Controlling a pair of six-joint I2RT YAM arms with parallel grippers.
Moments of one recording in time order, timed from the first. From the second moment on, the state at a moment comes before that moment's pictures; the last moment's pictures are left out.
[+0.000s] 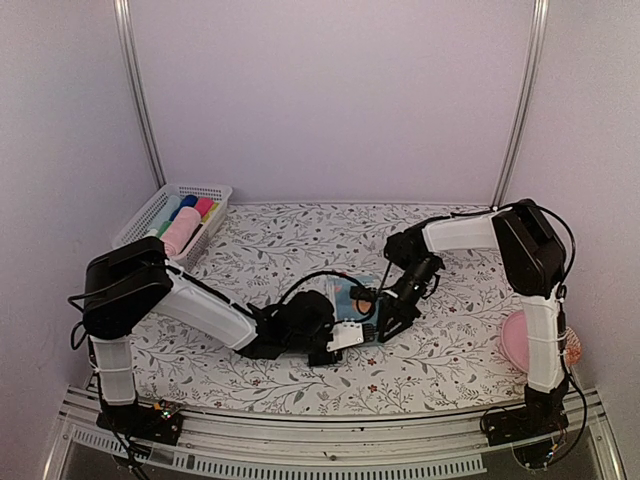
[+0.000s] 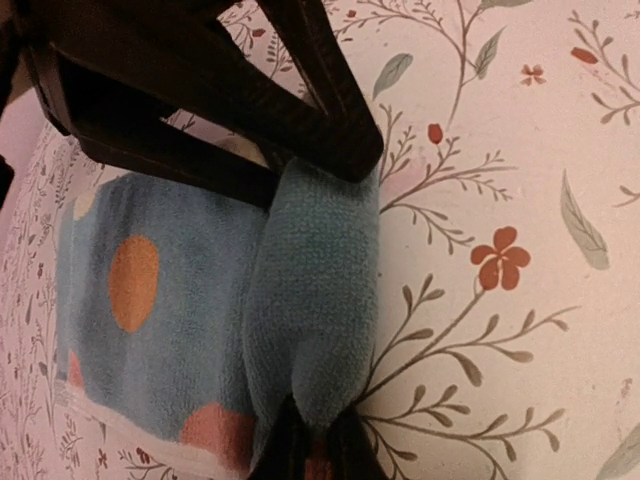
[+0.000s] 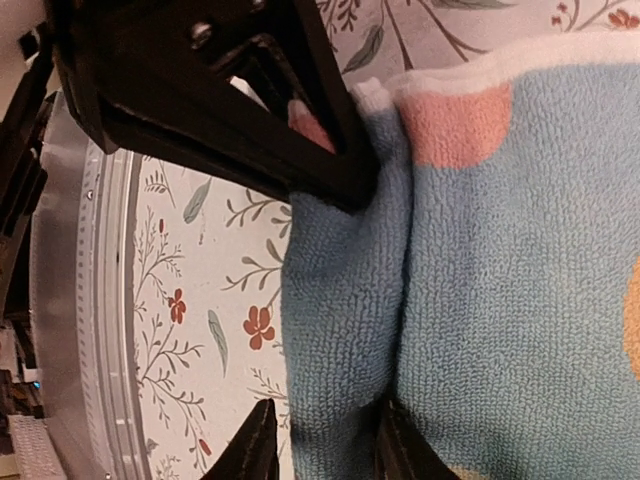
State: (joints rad) left arm -1.11 1.98 0.95 0.33 -0.10 0.55; right arm 0.59 2.20 1.53 -1.14 -0.76 -0.95
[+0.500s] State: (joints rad) left arm -0.98 1.98 1.06 0.14 0.14 0.32; right arm 0.59 1.73 1.17 -0.74 -0.63 -1.03
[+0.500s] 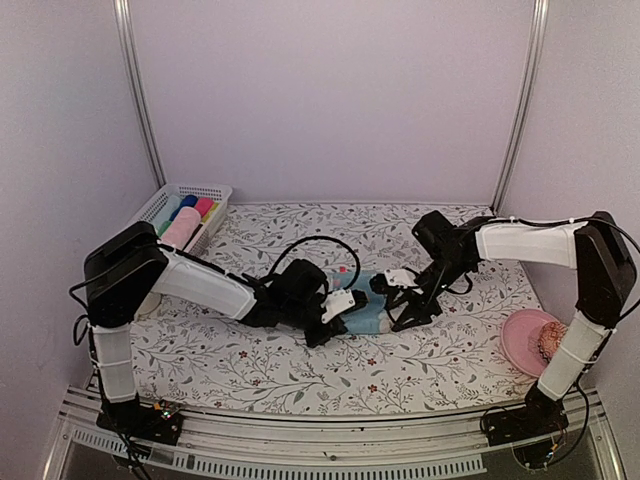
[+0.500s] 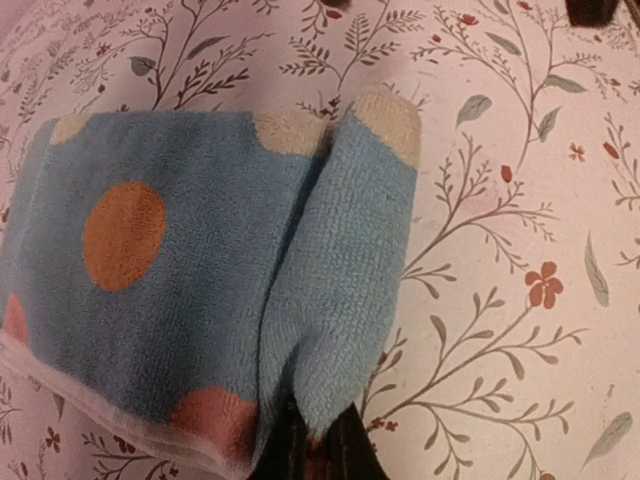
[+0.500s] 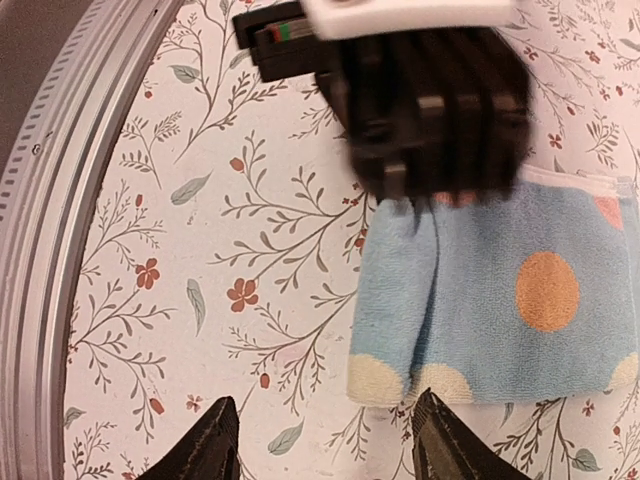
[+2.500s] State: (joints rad) left arm -0.83 1.94 1.11 -0.06 0.45 0.19; right arm 0.67 1.90 1.20 -0.56 -0.50 -0.98
